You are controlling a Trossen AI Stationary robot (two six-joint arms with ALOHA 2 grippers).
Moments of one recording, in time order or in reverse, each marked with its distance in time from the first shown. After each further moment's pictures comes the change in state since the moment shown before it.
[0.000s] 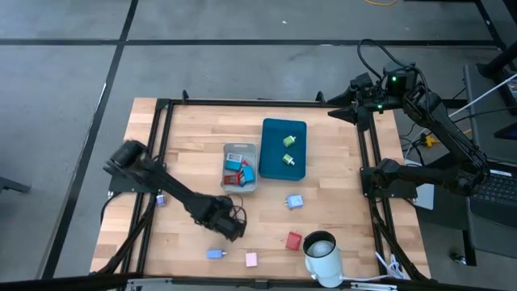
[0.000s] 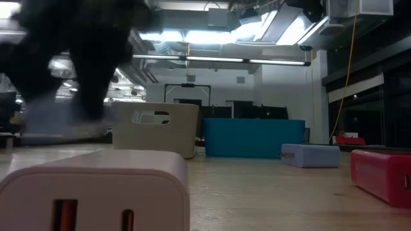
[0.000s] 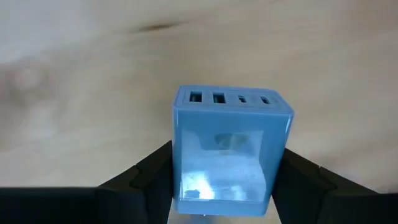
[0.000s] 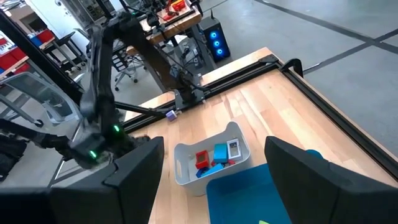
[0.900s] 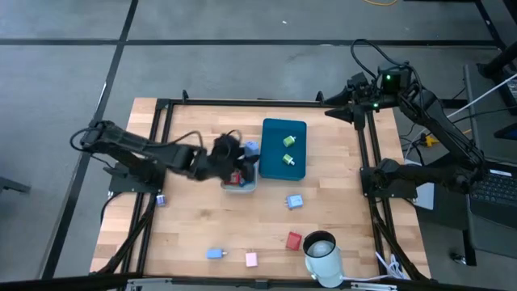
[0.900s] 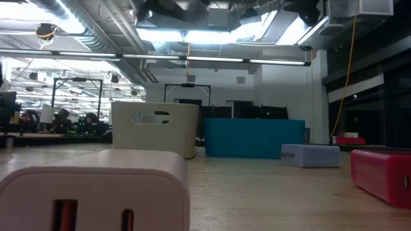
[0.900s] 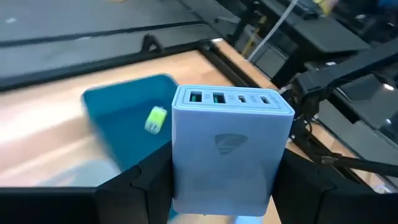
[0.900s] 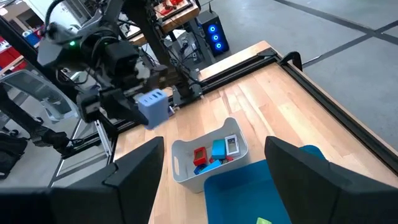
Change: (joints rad) left arm 0.323 -0.367 0.036 0.318 -0.645 0.987; right arm 0.000 0.038 0.000 0.000 0.000 -0.006
